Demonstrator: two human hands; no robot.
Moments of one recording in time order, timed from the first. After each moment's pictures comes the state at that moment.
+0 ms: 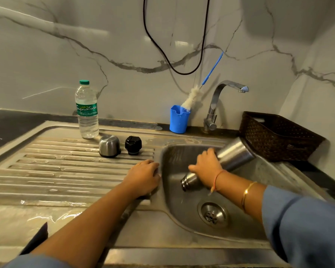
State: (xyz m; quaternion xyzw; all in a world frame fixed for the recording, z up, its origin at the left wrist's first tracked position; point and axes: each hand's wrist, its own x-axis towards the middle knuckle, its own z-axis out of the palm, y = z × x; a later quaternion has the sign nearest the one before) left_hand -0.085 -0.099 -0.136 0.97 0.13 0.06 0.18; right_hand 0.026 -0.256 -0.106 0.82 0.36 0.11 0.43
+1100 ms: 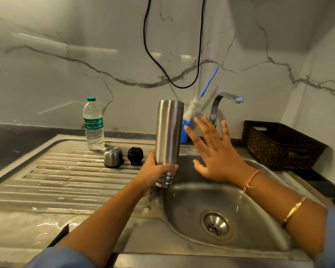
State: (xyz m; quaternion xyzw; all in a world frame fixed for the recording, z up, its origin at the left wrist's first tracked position) left_hand -0.066 -0.120 -0.111 0.70 0.15 0.17 0.68; right_hand 0.017 -0.297 -0.047 0.80 0.48 0.36 0.03
